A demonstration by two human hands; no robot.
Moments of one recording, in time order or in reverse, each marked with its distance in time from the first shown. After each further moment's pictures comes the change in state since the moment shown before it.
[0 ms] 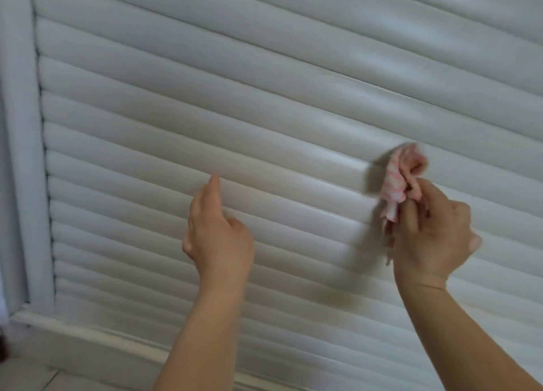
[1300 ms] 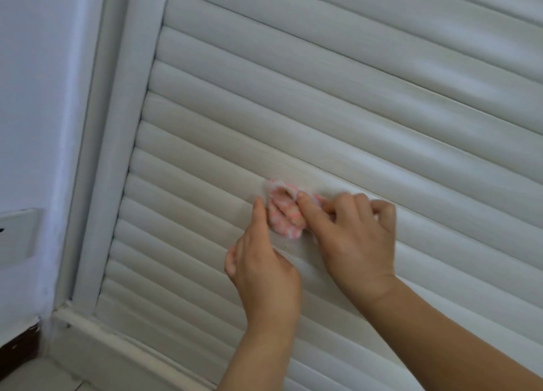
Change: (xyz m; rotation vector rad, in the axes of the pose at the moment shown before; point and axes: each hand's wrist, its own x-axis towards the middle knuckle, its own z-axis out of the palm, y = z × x) left_hand 0.017 -0.051 -0.005 -0.158 0.197 0.115; right_hand -0.069 -0.132 0.074 -0.028 0.013 -1.071
